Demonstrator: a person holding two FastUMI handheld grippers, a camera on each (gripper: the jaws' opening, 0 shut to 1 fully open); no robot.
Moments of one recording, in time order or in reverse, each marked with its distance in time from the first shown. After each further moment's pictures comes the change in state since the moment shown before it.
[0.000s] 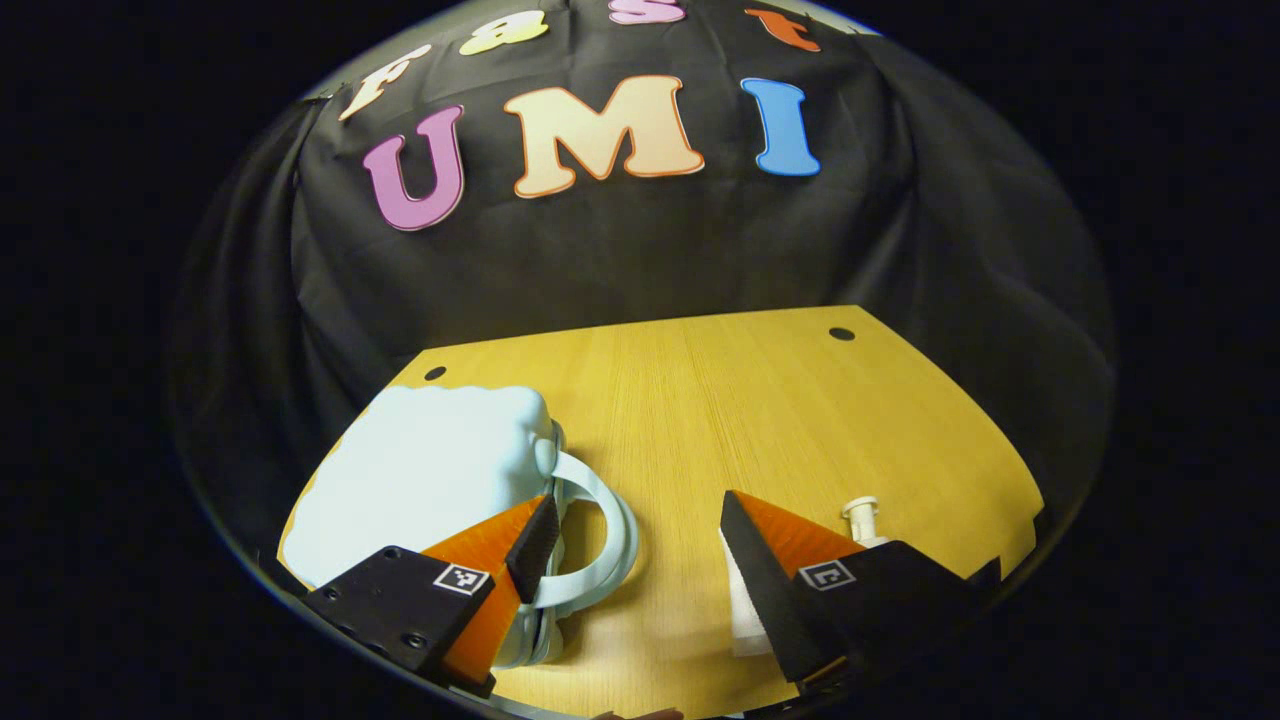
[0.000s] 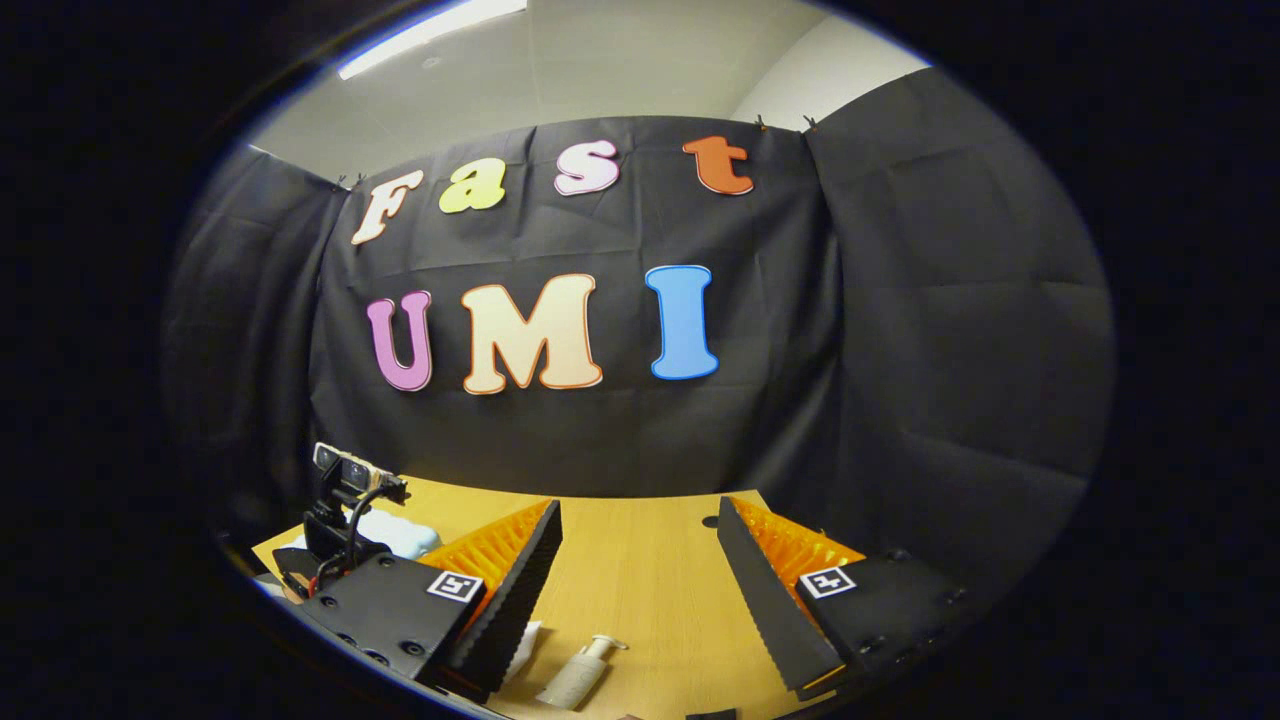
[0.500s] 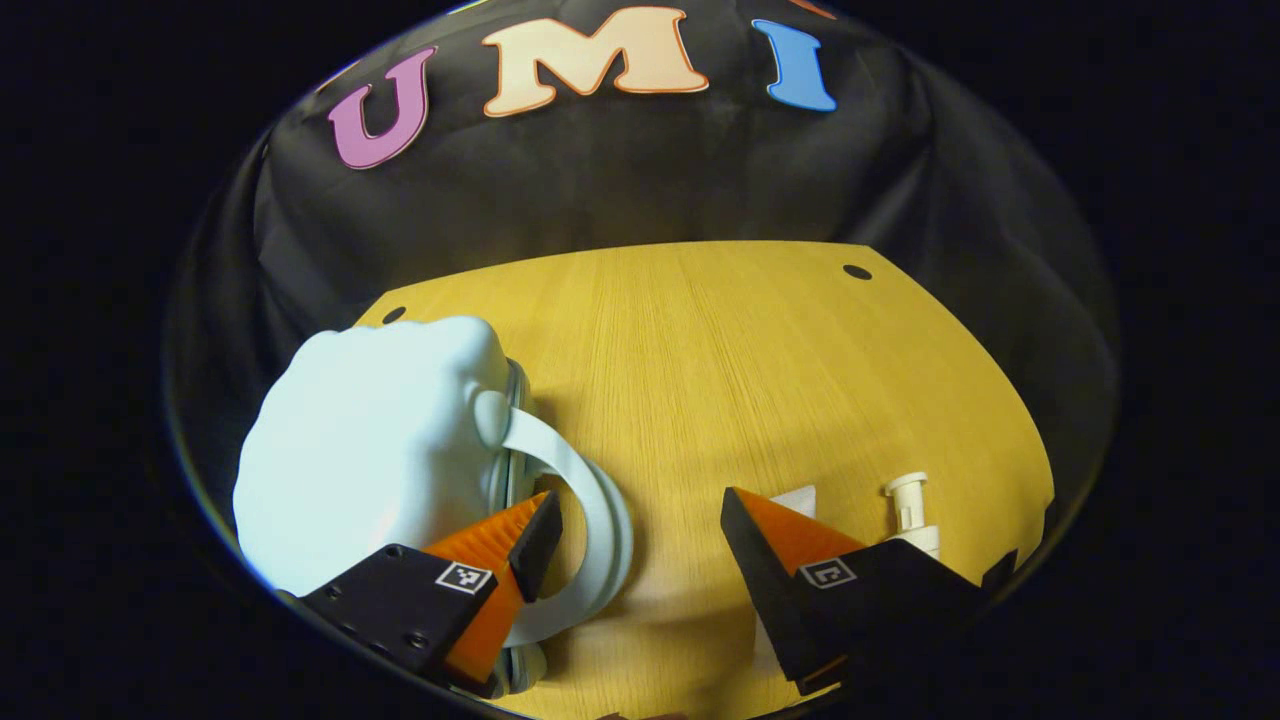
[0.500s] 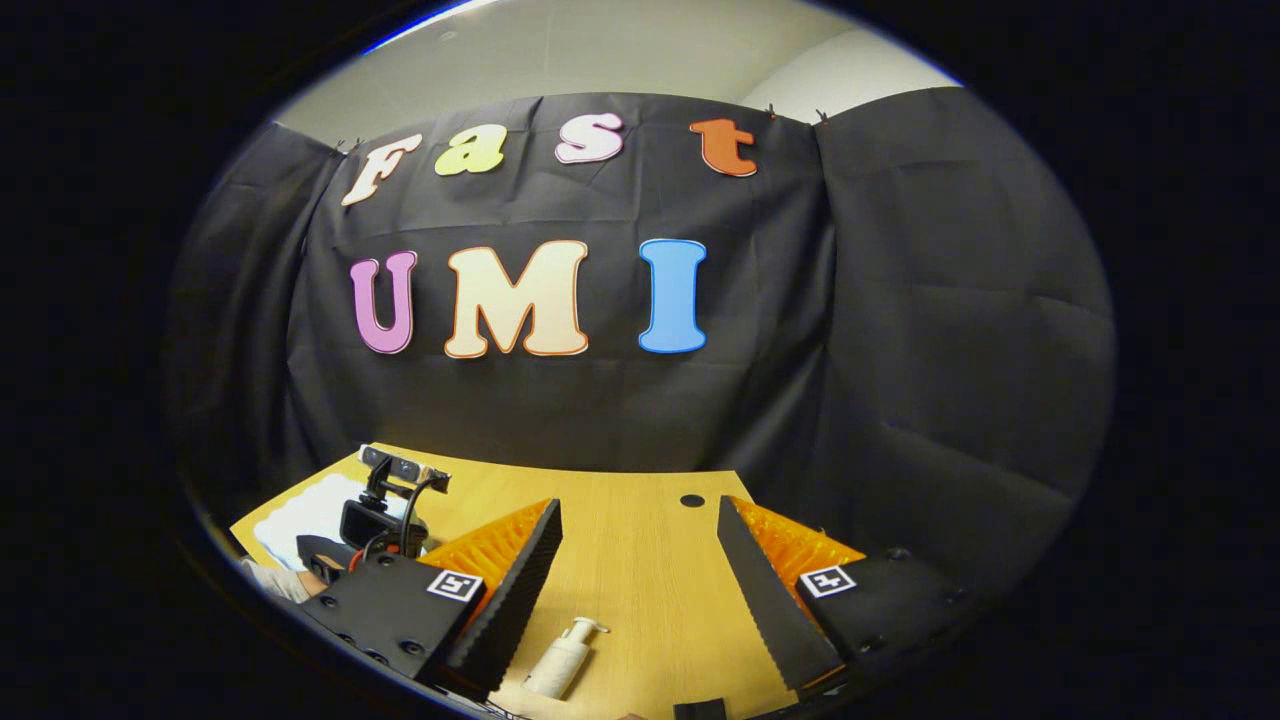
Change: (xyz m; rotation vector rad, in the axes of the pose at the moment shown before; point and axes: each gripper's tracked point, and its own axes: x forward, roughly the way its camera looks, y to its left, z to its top) left arm 0.058 -0.004 -0.038 -0.034 0.203 -0.056; right arm 0.006 0.011 -0.019 -0.075 0.067 -0.053
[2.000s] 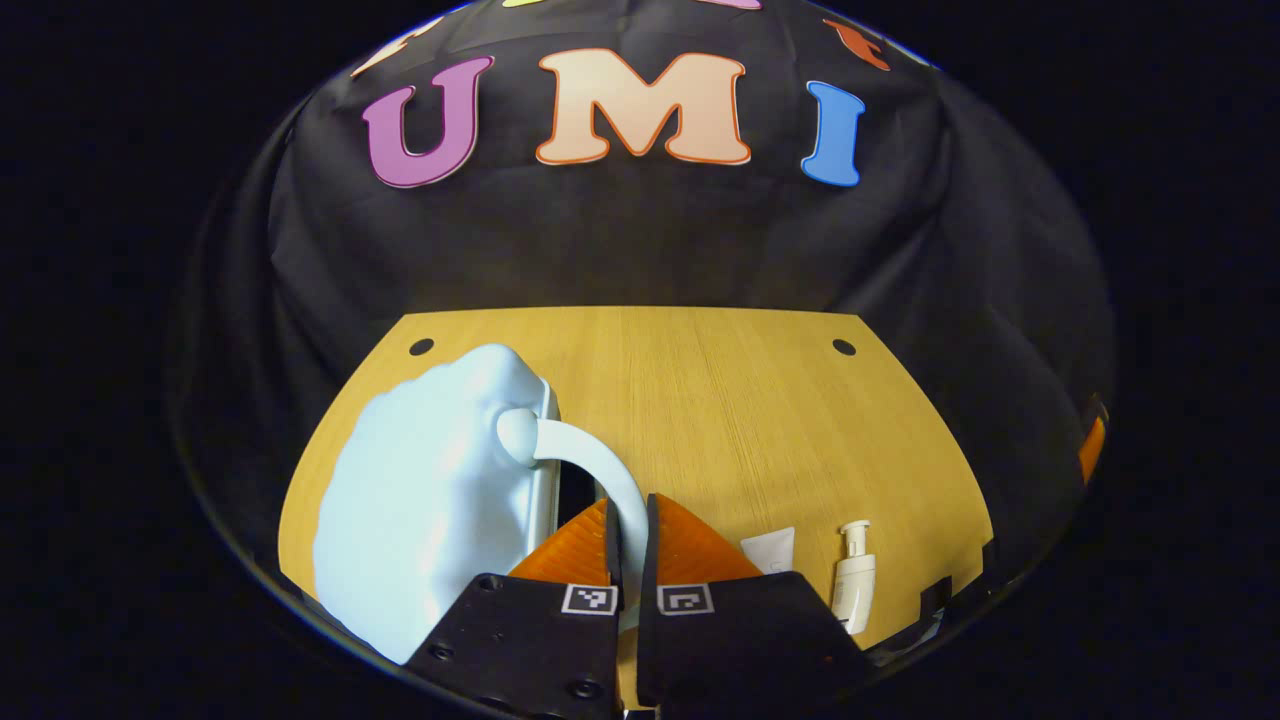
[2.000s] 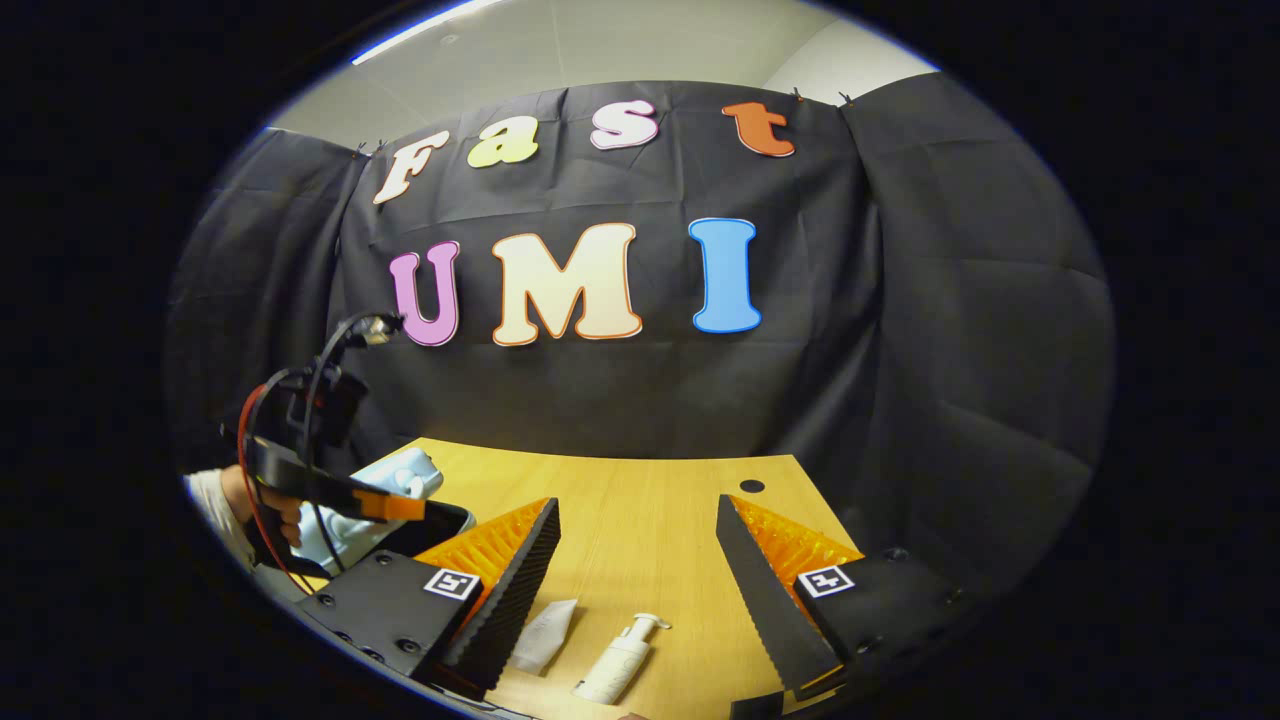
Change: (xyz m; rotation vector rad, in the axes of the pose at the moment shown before) left arm -0.104 0.074 0.096 -0.074 -0.125 -0.063; right arm 0.018 0.064 -0.033 0.045 0.023 0.143
